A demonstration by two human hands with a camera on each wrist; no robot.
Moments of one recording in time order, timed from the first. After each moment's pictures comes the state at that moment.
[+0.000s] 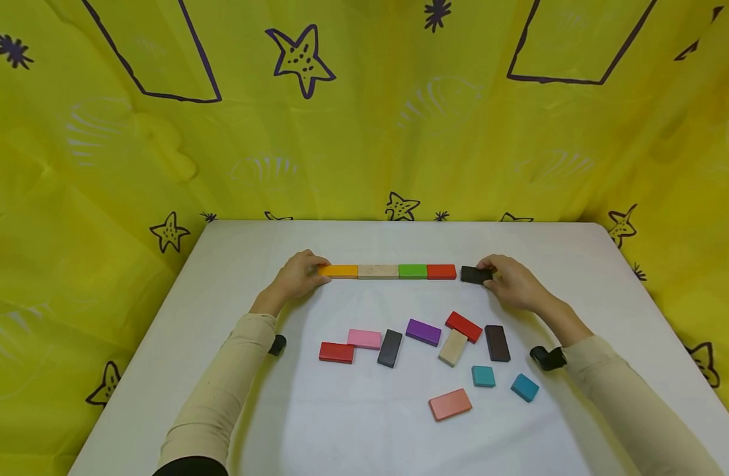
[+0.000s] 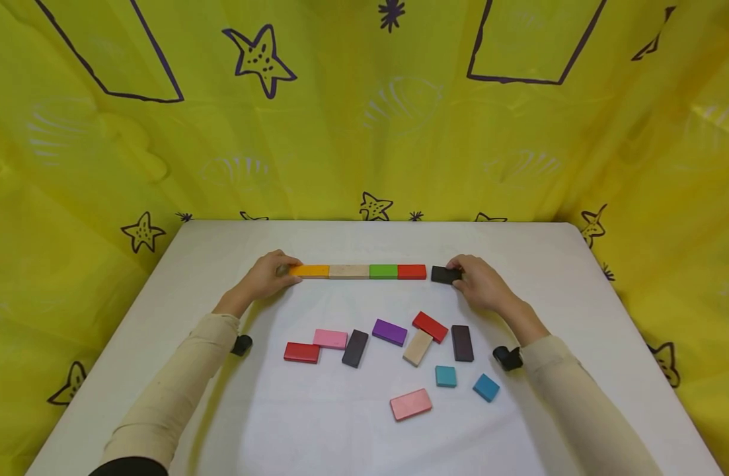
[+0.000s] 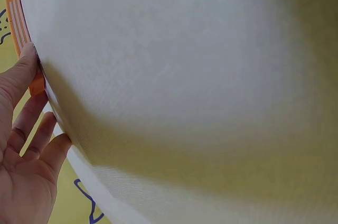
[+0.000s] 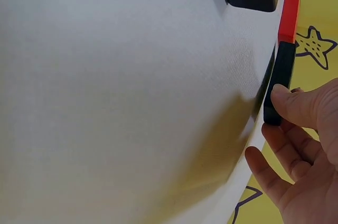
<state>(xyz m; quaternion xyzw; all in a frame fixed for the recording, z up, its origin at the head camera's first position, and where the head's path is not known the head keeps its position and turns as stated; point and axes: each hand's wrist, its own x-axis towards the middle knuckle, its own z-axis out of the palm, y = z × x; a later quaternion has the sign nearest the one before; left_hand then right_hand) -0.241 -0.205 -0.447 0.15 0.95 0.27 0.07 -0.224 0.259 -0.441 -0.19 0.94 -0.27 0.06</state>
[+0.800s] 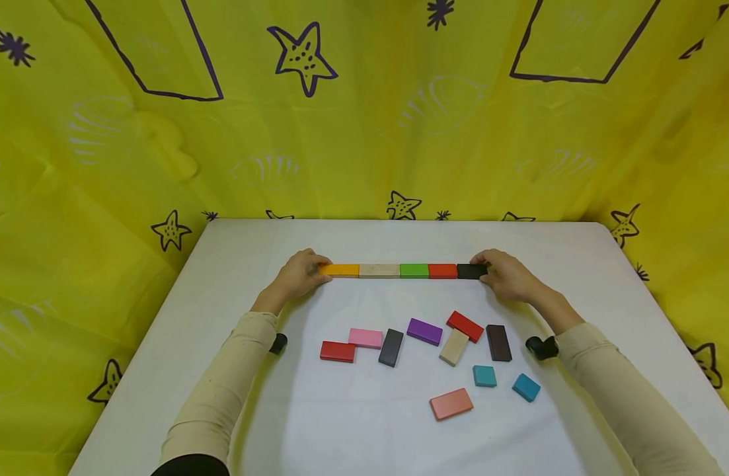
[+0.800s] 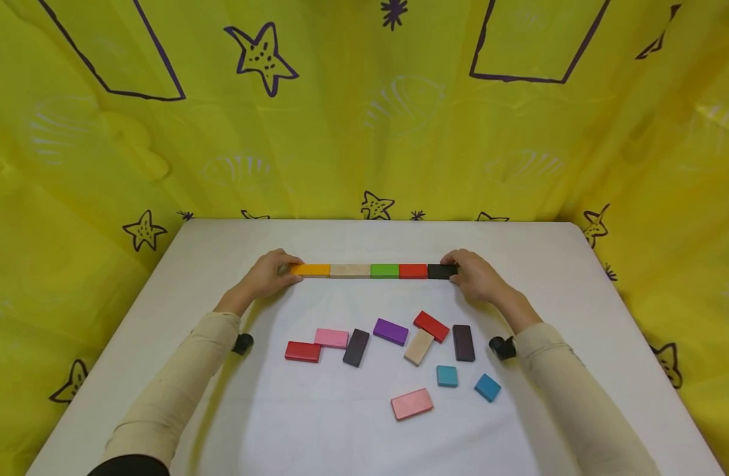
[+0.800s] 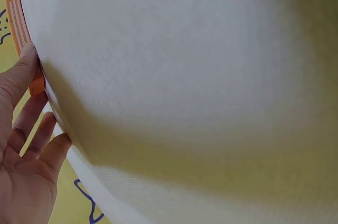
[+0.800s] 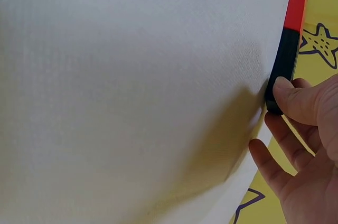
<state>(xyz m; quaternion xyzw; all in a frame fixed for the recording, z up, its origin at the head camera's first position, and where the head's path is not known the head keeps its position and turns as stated) -0.242 -0.205 -0.448 0.15 0.95 0.26 0.06 -0.239 0.253 -0.440 -0.21 0.93 -0.27 0.08</state>
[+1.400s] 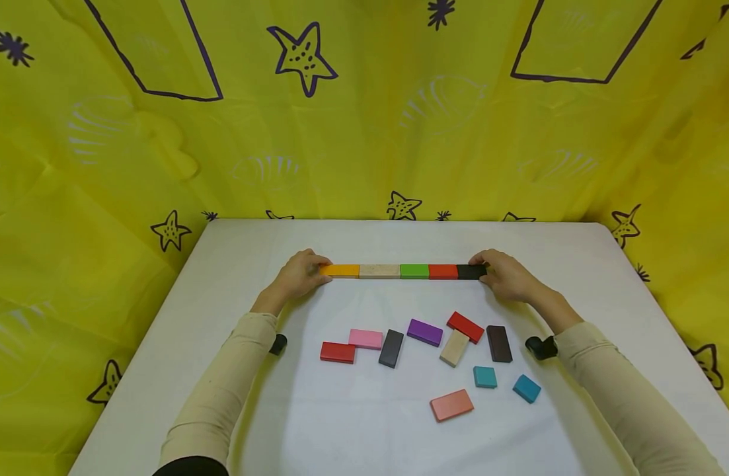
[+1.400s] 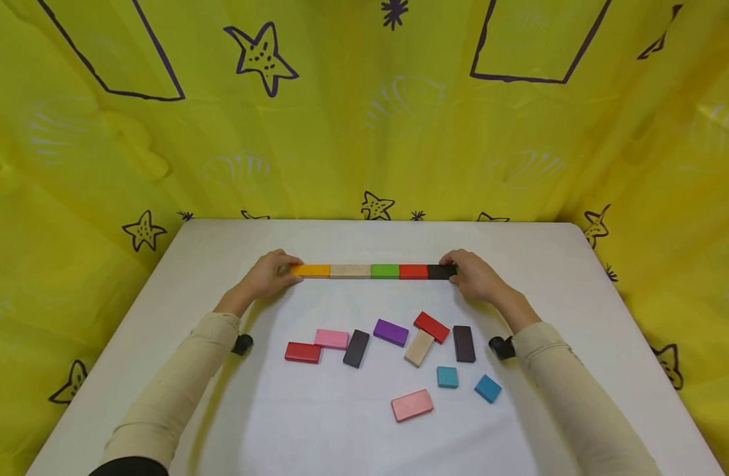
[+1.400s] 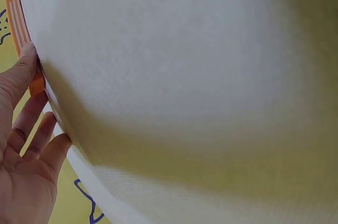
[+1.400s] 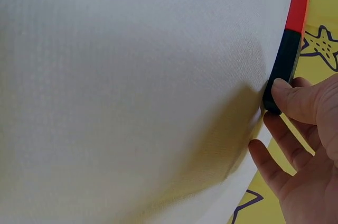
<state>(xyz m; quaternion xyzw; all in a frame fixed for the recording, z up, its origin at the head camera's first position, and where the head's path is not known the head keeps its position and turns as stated) -0.243 -0.206 -0.449 0.15 0.95 0.25 0.06 -0.243 0.252 -0.442 -0.22 0.93 -0.27 0.09</state>
